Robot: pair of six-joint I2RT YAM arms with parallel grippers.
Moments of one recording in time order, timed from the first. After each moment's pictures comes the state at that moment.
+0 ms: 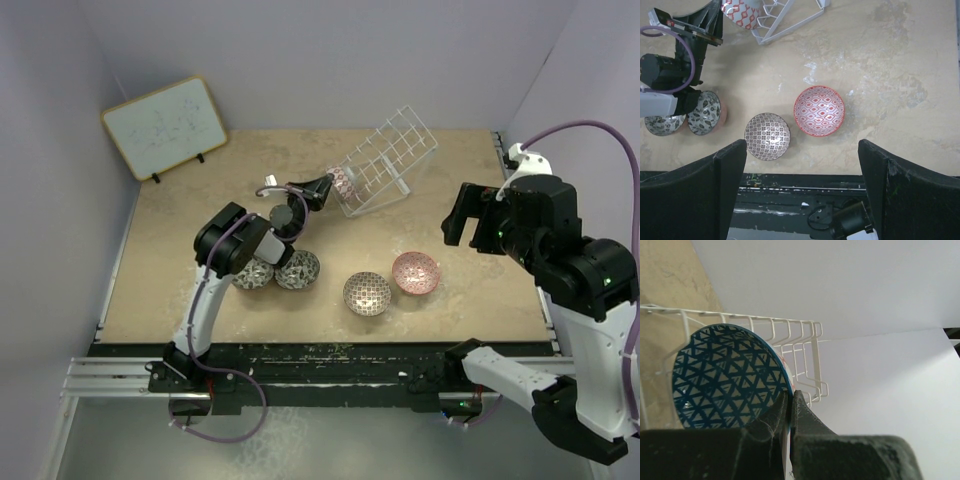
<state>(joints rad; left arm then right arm) -0.55 2.36 1.10 1.51 -0.14 -1.56 0.43 1.01 1.76 -1.40 0.30 0.41</state>
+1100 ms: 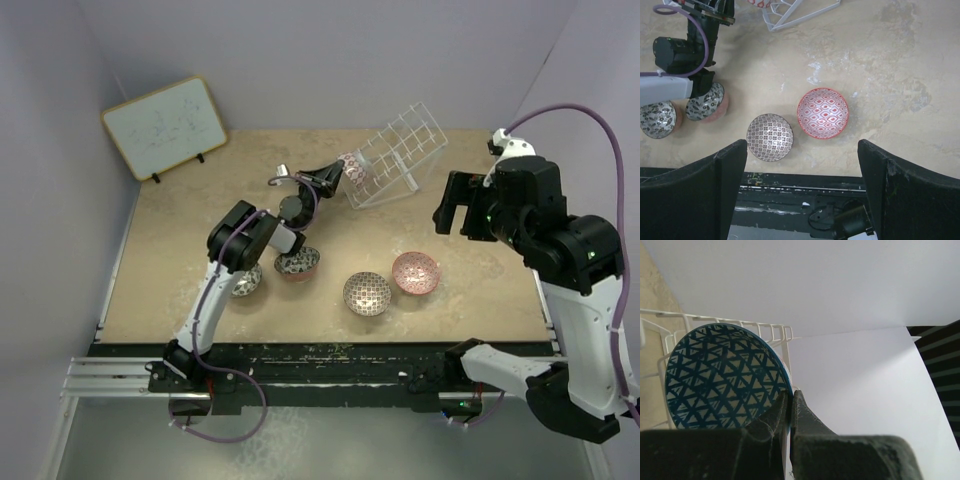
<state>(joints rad) -0.55 2.50 1.34 1.52 -0.11 -1.67 0.43 1.10 1.82 -1.41 0.27 0.39</state>
